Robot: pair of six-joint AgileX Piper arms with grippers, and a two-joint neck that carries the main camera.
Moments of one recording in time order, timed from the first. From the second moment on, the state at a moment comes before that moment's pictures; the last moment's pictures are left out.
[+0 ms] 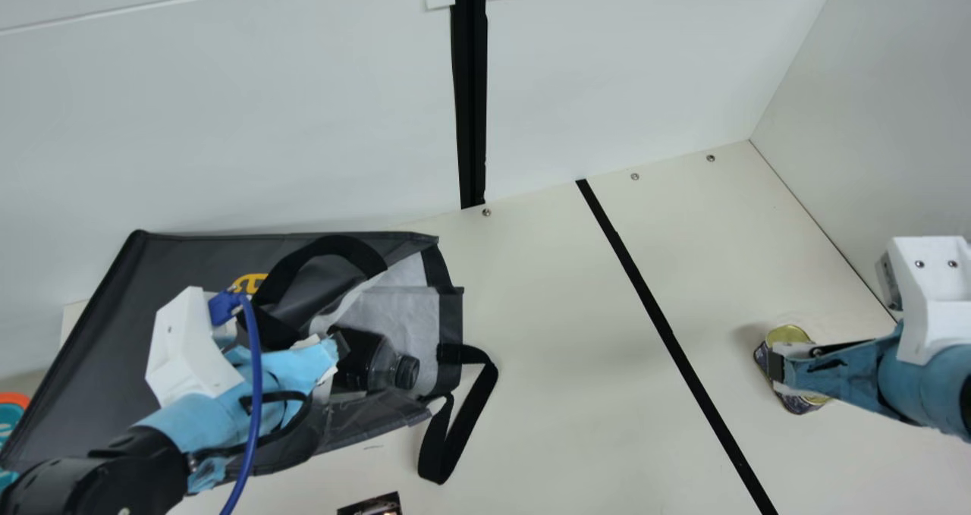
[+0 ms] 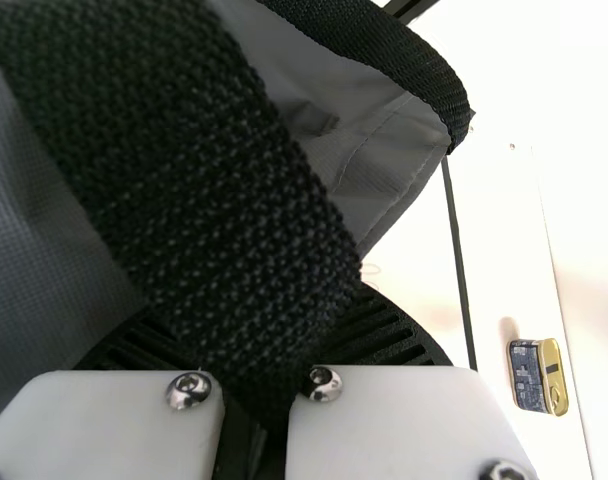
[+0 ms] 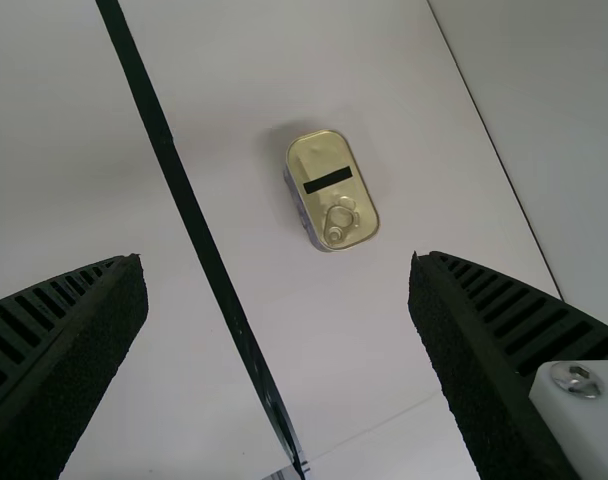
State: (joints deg) left arm -33.3 87.2 -66.8 -22.1 26.6 -24.3; right arm -33.7 57.2 -65.1 -2.0 68.6 -12.3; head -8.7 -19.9
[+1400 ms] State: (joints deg) left arm -33.3 87.2 -66.8 -22.1 26.6 -24.3; right arm -51.6 79.8 -67.8 11.6 64.0 -45.9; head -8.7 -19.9
